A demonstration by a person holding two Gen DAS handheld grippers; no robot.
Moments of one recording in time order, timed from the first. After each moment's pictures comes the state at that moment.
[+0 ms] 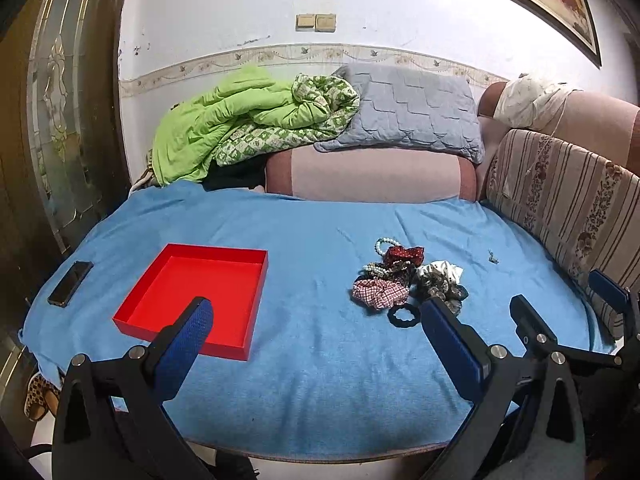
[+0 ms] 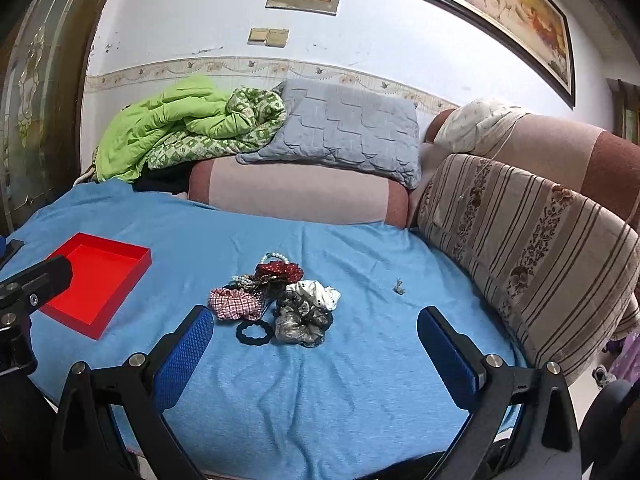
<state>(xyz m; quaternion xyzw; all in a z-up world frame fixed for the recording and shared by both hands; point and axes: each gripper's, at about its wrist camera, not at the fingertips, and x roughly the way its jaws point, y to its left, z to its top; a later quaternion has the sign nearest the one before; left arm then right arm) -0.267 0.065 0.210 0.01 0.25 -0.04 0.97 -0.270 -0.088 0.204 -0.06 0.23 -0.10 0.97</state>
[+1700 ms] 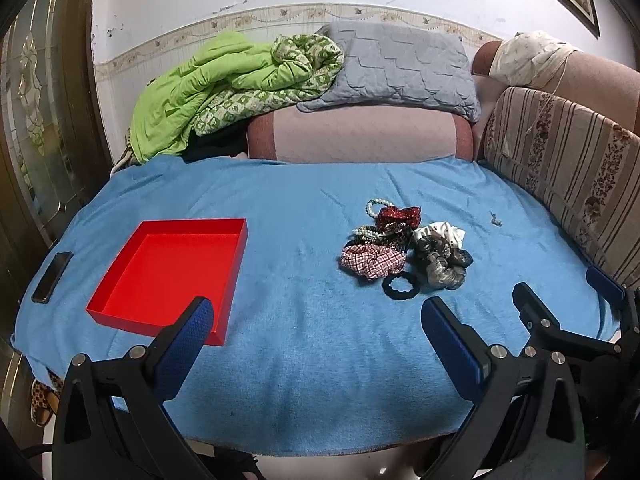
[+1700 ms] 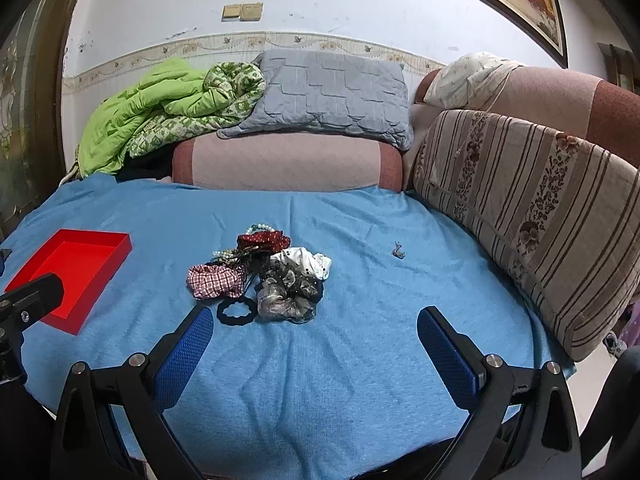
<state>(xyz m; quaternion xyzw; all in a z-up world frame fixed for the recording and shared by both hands) -0.222 0.045 0.170 0.03 0.31 -0.05 0.95 -0.244 -0.118 0.162 -0.02 0.27 -0.11 0.96</state>
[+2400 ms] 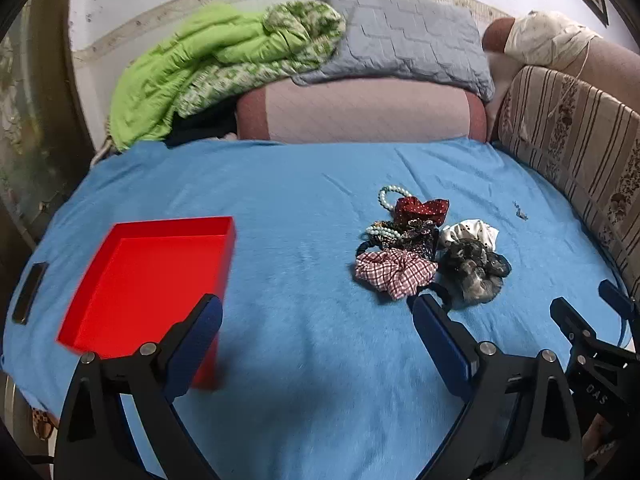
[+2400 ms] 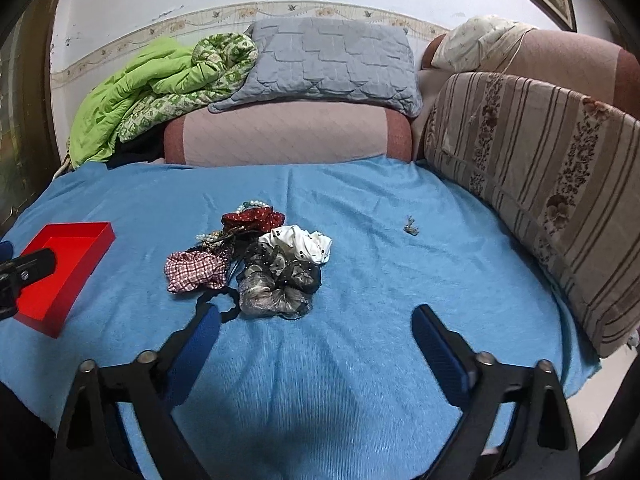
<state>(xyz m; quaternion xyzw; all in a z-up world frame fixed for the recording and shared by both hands) -0.124 0.050 0.138 0.04 0.36 -0.07 0.93 -0.193 -0.153 0.128 0.01 0.32 -0.09 0.94</state>
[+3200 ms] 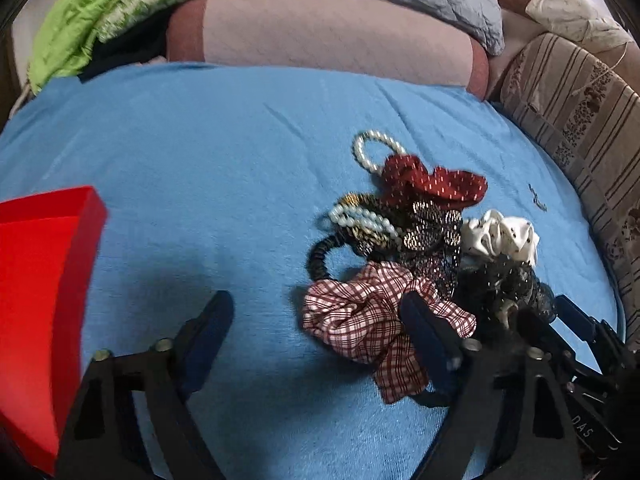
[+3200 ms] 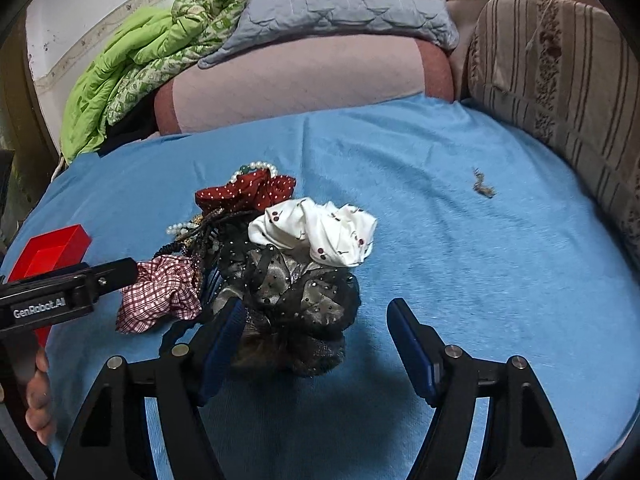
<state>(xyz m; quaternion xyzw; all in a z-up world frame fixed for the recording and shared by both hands) 0.019 0.007 0.037 -0.01 0.48 -0.14 0.87 -0.077 -0.180 0.056 0.08 0.39 -0.04 0.92</state>
